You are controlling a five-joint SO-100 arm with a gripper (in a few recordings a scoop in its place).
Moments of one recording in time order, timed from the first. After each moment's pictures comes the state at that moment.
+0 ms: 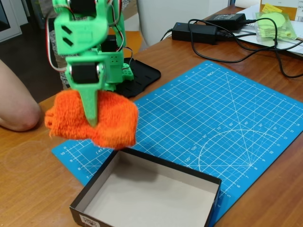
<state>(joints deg) 44.9 85.8 76.5 67.1 17.1</state>
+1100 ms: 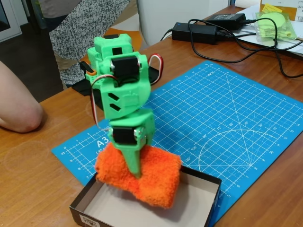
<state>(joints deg) 34.9 26.8 -6.2 93.4 38.5</state>
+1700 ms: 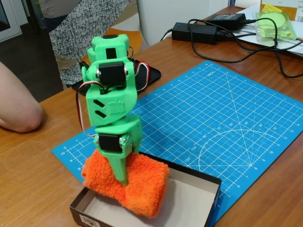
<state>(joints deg) 36.8 21.7 -6.3 90.7 35.0</state>
